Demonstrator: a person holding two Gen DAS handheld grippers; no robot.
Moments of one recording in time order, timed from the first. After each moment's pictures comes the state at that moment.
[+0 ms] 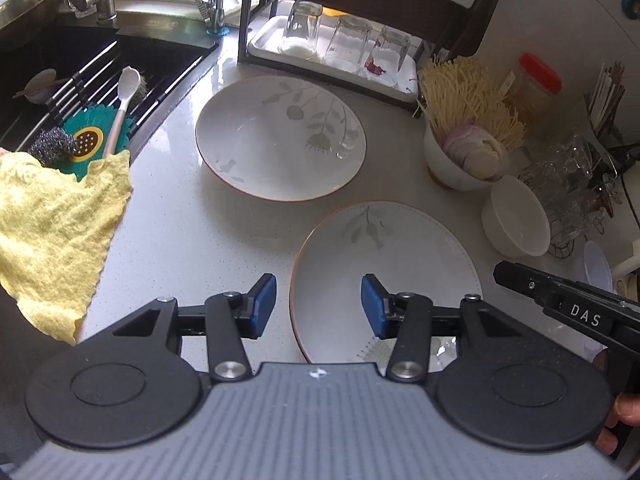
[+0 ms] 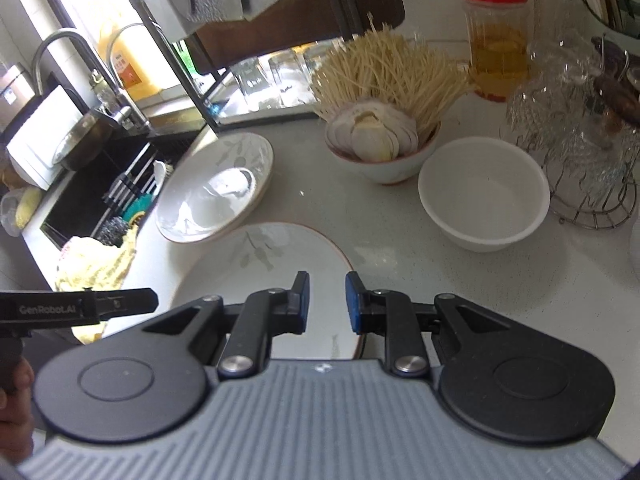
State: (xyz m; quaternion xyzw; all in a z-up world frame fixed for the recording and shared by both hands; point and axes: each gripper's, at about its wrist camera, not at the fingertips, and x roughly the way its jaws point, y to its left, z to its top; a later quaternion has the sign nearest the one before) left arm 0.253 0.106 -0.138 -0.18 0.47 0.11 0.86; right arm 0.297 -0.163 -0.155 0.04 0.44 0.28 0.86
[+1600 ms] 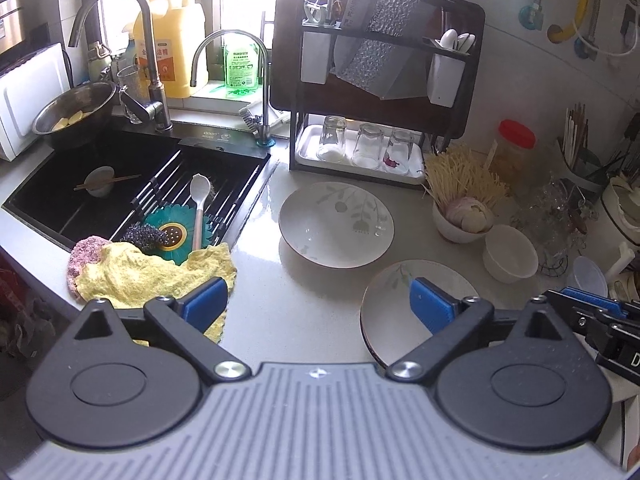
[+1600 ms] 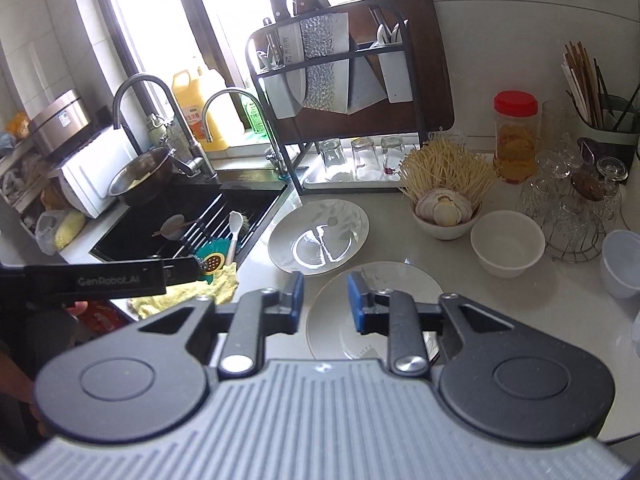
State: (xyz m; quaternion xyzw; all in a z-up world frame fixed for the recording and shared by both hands) left arm 0.142 0.121 -0.019 -0.10 0.38 0.14 0.91; right arm 0.160 -0.139 -0.044 0.04 0.34 0.29 0.89
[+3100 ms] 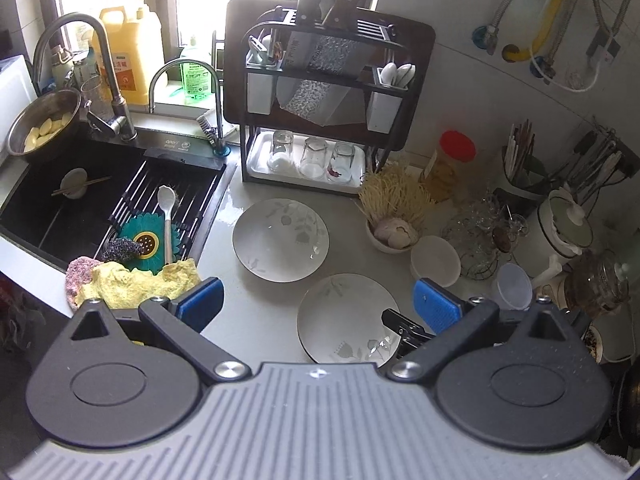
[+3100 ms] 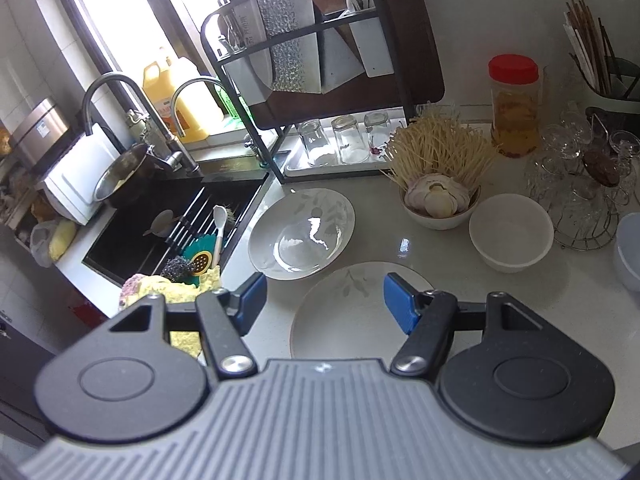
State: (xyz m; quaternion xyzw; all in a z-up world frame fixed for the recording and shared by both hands) left arm 0.191 0.099 0.140 -0.13 0.45 0.09 0.88; right arm 0.231 -0.136 -0.061 0.06 0.40 0.28 0.87
